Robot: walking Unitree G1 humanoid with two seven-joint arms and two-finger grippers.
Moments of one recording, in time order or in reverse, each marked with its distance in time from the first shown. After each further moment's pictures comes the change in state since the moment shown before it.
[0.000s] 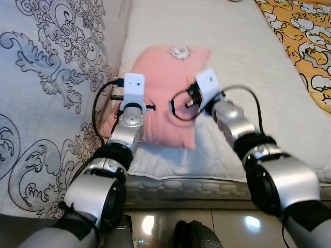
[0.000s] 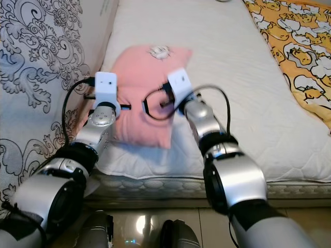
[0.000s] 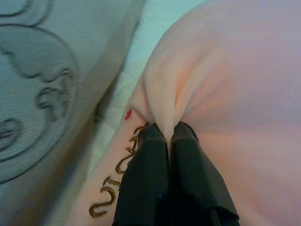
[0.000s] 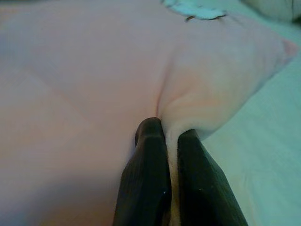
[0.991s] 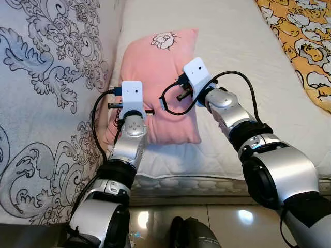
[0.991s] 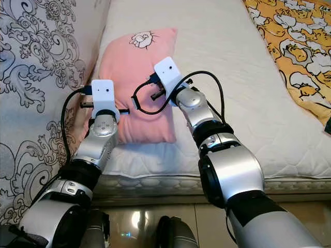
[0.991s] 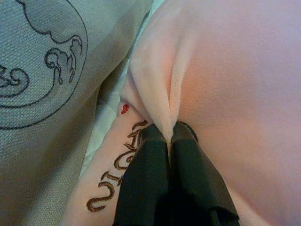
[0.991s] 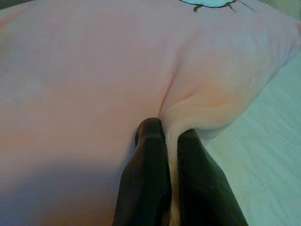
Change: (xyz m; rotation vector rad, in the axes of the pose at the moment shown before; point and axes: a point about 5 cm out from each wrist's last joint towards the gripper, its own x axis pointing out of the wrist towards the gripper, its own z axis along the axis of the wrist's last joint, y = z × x) left arm -0.021 -0.010 -0.007 -0.026 -0.009 0.046; right arm 0.006 0.010 0.018 -0.102 -0.014 0.066
